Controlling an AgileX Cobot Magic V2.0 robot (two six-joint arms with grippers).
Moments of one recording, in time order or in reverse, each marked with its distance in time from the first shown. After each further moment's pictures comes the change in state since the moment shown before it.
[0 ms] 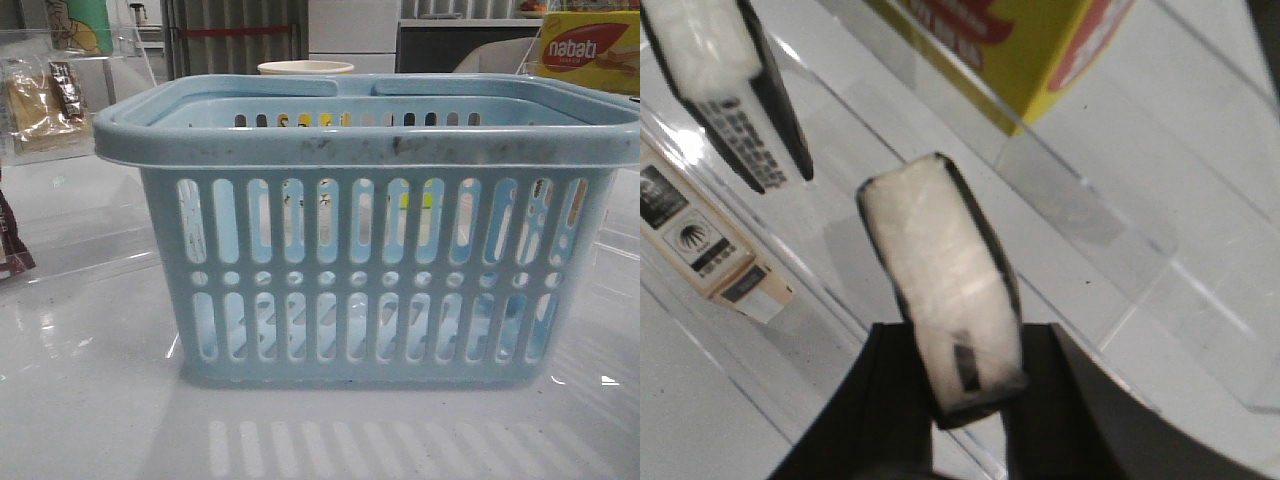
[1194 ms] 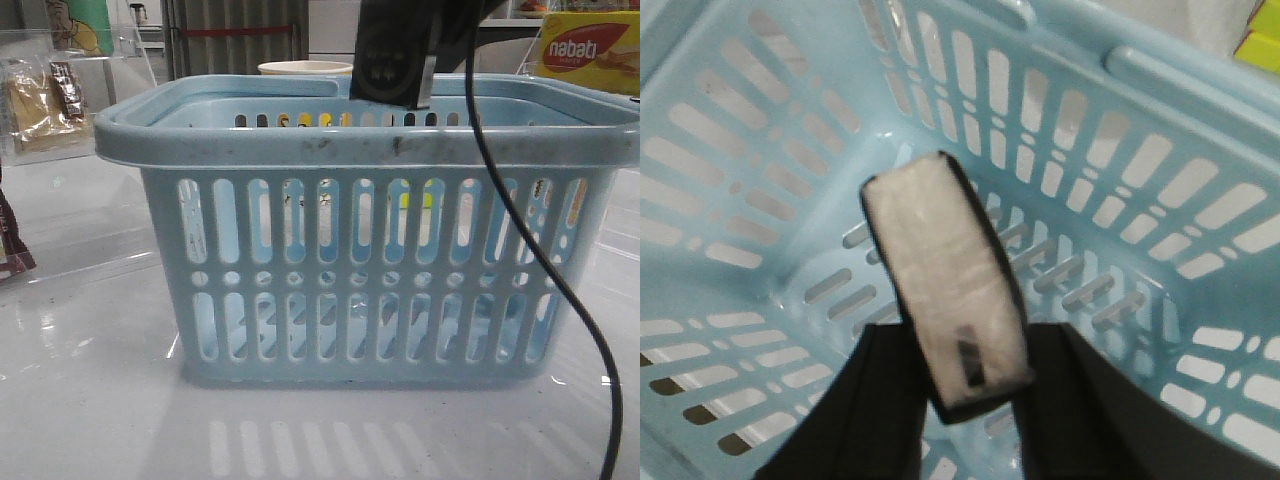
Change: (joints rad) left arm 0.000 0.000 0.000 0.000 0.000 0.000; right arm 0.628 -0.242 0.000 0.402 0.374 -0.226
